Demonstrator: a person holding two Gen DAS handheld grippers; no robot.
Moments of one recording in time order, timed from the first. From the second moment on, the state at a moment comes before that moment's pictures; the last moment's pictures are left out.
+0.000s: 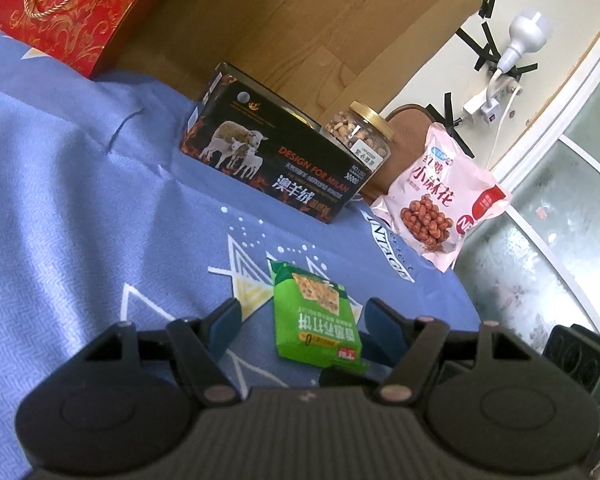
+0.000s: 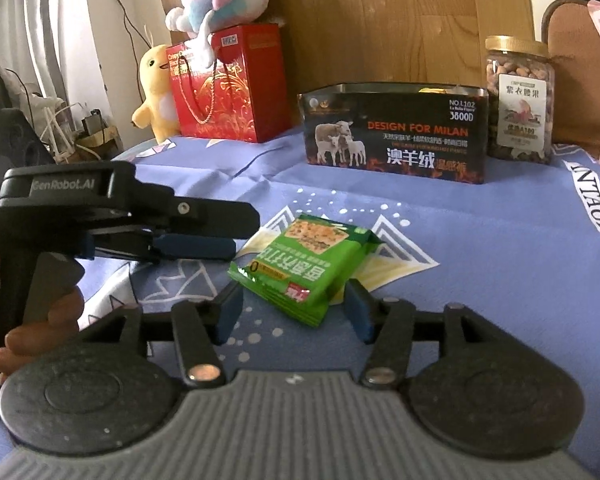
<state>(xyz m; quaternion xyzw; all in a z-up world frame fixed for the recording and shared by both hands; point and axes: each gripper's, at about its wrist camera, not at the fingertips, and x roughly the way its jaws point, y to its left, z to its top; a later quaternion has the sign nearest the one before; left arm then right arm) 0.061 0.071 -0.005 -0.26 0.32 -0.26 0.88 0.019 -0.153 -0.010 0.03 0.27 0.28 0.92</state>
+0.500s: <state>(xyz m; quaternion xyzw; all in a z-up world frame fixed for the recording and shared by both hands) 0.061 0.071 -0.005 -0.26 0.32 -0.26 0.87 0.013 -0.142 -0.009 -0.01 0.26 0.29 0.92</state>
